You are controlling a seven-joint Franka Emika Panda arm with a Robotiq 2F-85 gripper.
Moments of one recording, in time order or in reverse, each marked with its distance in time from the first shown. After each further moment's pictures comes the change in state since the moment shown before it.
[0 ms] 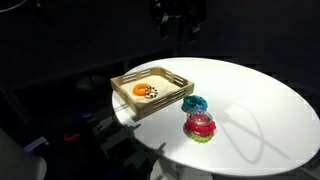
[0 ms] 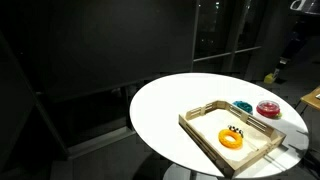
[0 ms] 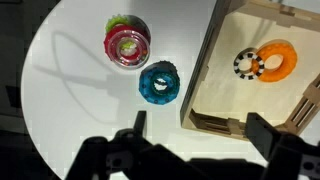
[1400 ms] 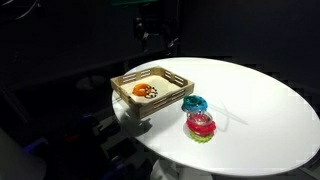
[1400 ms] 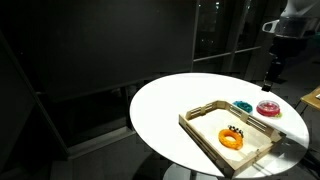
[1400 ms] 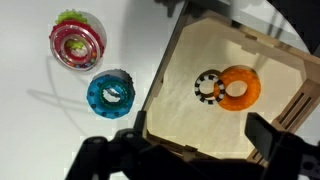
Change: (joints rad) arm 0.068 0.122 0.134 -0.001 0.000 0.006 0.042
